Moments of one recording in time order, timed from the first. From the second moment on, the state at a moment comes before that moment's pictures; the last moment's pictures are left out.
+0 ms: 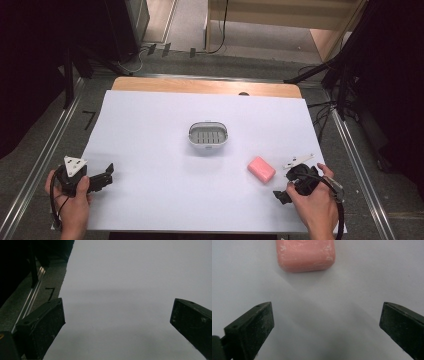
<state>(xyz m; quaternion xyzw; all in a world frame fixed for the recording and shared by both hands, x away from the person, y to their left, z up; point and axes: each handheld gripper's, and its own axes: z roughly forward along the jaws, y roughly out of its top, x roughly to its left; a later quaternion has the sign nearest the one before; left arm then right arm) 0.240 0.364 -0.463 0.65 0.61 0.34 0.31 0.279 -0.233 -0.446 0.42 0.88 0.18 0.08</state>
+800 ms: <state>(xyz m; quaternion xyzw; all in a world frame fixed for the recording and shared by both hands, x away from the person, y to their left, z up) 0.242 0.364 -0.464 0.65 0.61 0.33 0.31 0.303 -0.189 -0.442 0.39 0.91 0.16 0.05</state>
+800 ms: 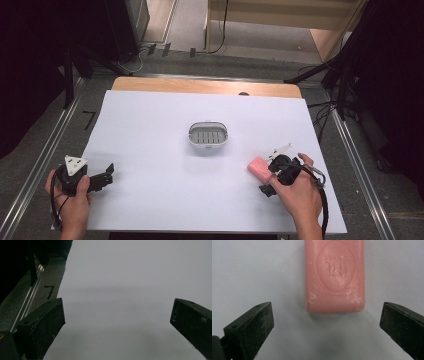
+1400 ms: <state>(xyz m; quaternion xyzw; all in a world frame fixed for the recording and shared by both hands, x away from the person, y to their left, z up) 0.242 0.364 -0.464 0.65 0.61 0.33 0.31 0.320 -0.167 -0.445 0.39 0.91 0.15 0.04</state>
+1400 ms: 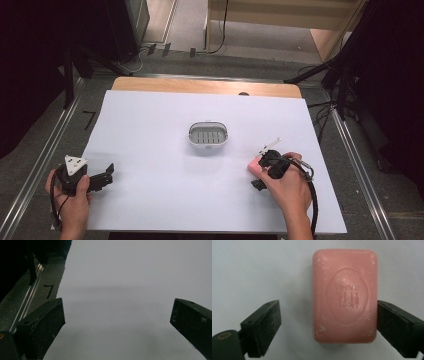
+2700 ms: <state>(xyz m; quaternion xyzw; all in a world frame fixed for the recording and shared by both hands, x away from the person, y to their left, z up) 0.243 0.365 -0.464 0.65 0.61 0.33 0.31 0.354 -0.161 -0.437 0.35 0.93 0.15 0.02</state>
